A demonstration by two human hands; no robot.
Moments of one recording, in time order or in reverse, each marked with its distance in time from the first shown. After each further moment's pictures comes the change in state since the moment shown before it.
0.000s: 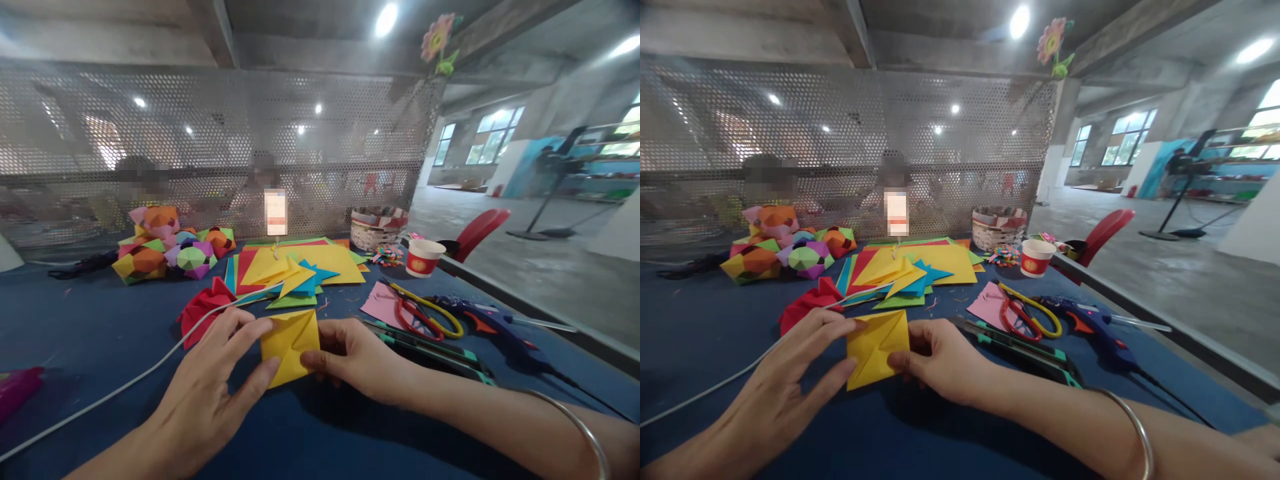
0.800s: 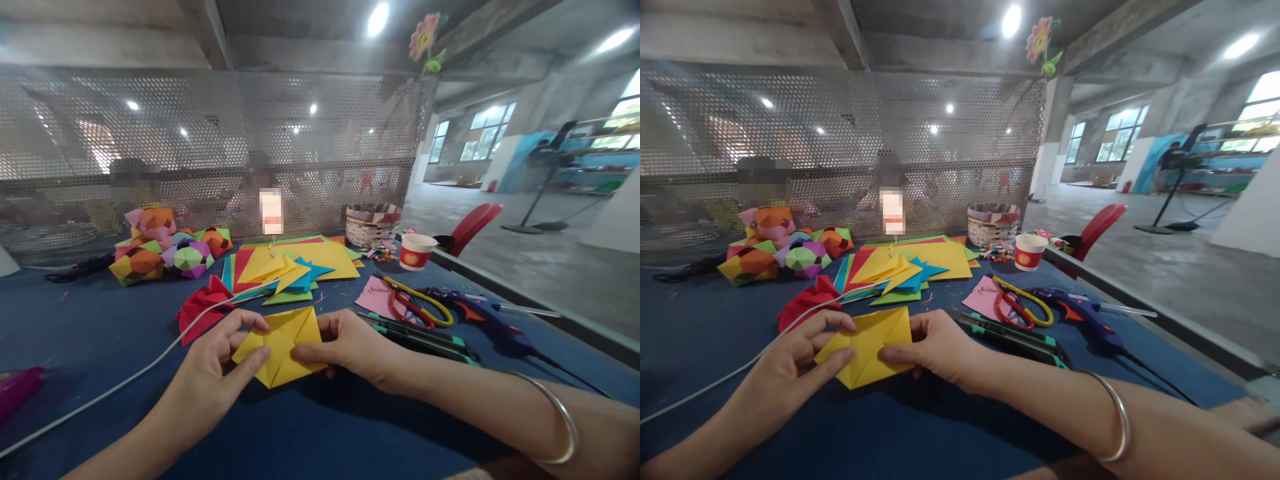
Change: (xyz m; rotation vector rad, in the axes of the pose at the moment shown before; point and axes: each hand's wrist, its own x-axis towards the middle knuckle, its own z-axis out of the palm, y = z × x) left_hand 0.007 0.000 -0.001 -0.482 -0.233 -0.375; right_hand -0.002 0.003 0.001 0.127 0.003 0.063
